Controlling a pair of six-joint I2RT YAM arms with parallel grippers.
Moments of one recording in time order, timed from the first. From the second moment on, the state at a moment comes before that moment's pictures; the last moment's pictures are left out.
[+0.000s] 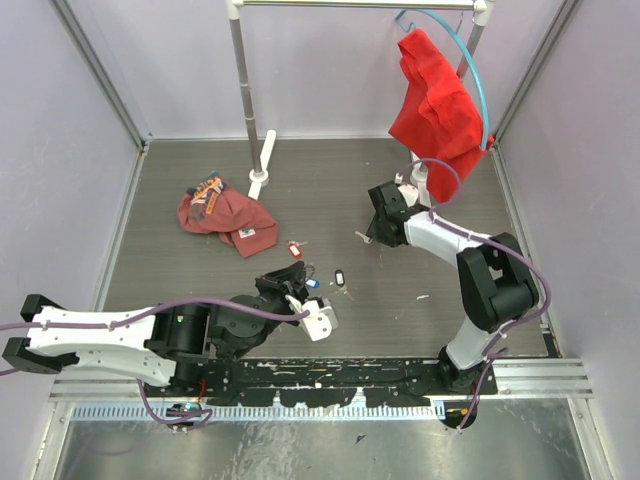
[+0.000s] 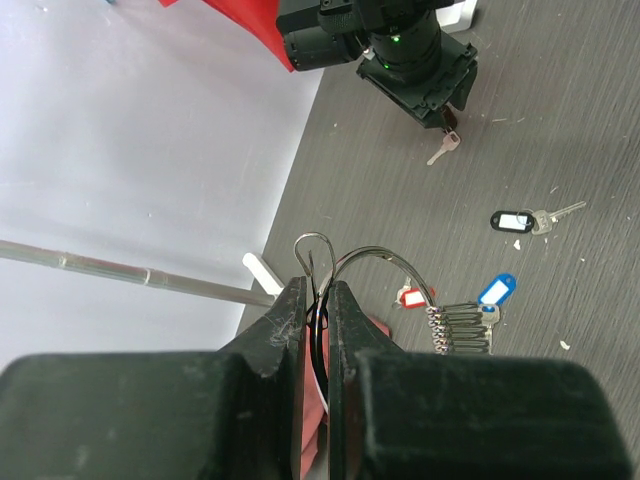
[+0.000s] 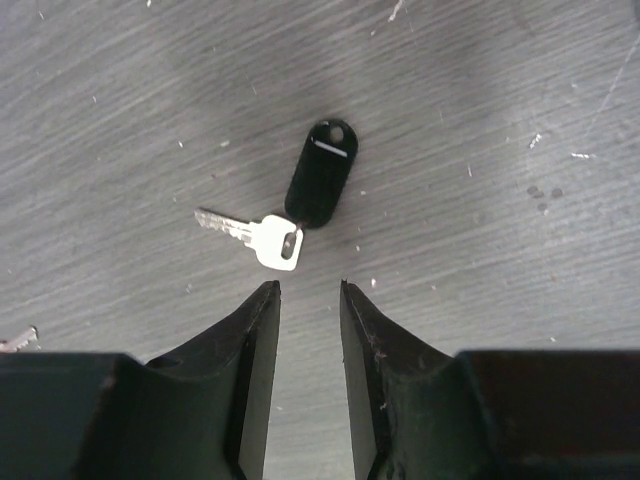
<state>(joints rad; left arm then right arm) -1.61 0.97 1.01 -0.30 -0.82 0.70 0.43 1.67 1.05 -0.38 0.26 0.76</state>
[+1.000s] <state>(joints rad) -1.57 0.97 0.98 -0.30 -0.80 0.70 0.40 1.81 1.09 -0.28 0.22 0.81</state>
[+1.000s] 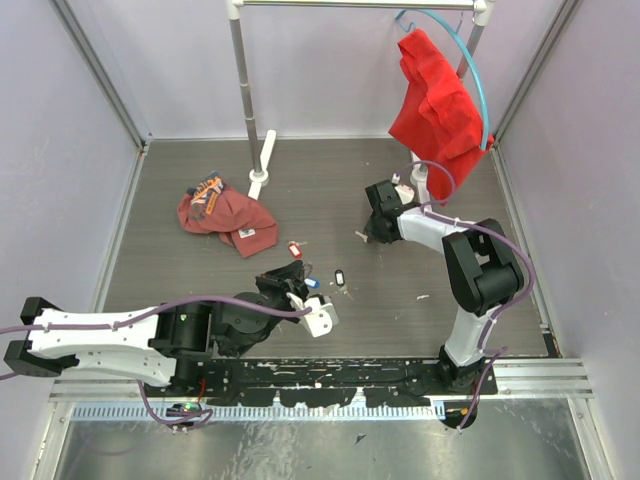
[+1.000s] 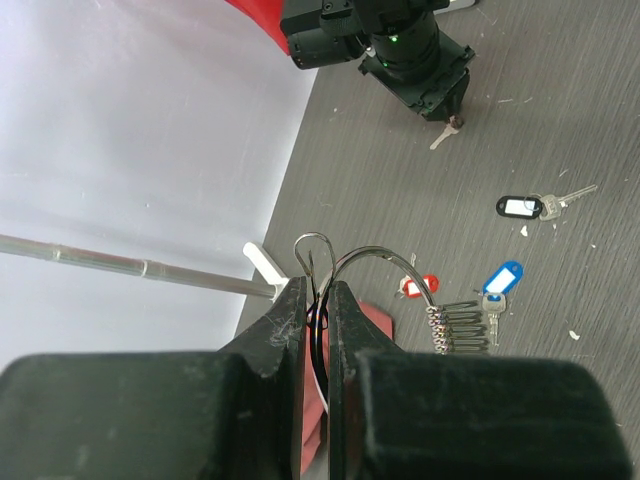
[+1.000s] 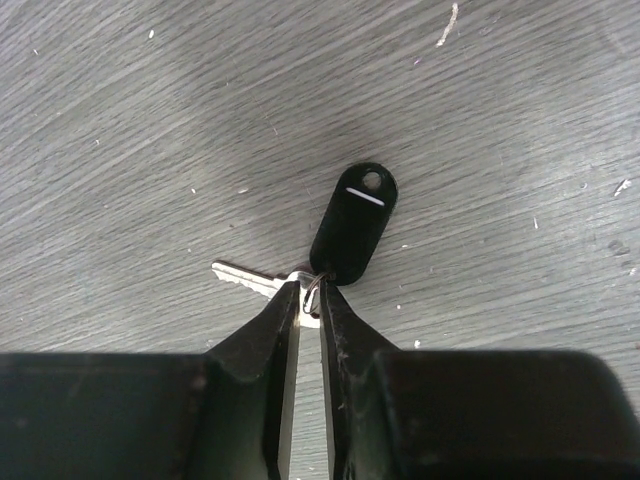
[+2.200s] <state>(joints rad) -1.57 0.97 1.12 -0.35 -0.65 0.72 0.40 1.00 1.17 -0.53 -0.46 0.13</state>
